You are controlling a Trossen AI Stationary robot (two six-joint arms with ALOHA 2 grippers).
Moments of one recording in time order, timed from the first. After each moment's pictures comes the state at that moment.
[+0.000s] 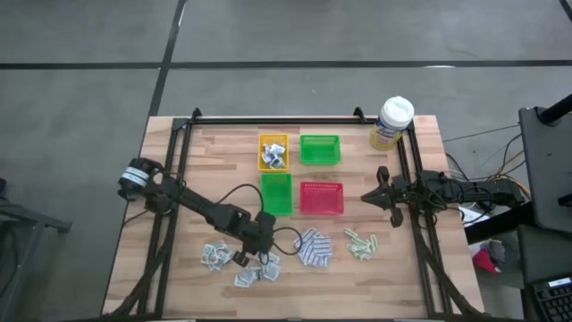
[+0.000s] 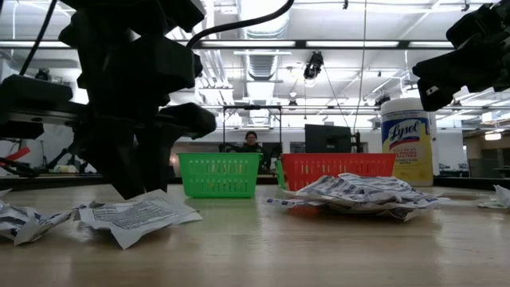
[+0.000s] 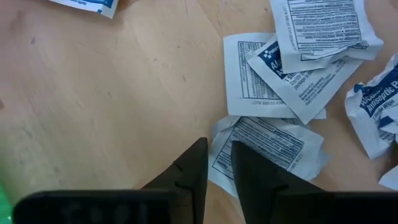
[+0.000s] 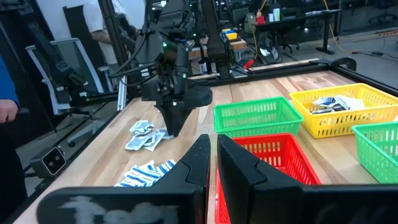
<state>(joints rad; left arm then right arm) -0.34 1.74 0.94 -0.27 0.04 0.21 0.04 0.06 0.03 -0.02 -0.08 0.21</state>
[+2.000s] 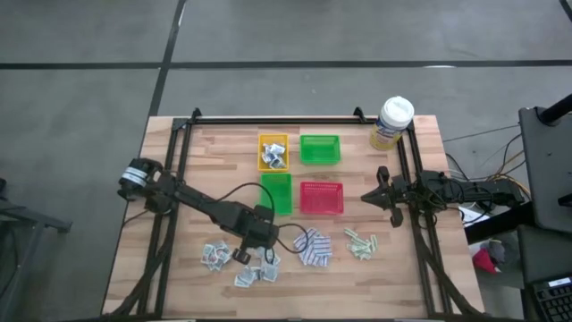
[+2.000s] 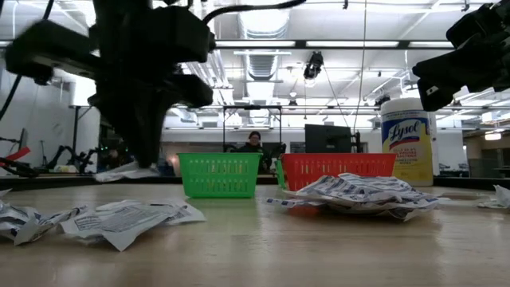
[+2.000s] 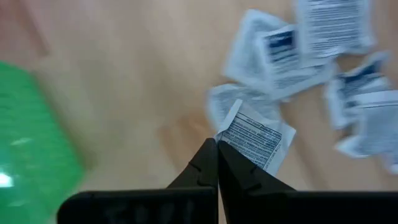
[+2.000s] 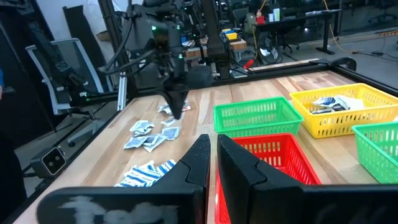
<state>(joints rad) -0.35 1.73 1.17 -0.70 0.01 0.08 0.04 0.06 0.03 -0.02 -0.08 0.21</state>
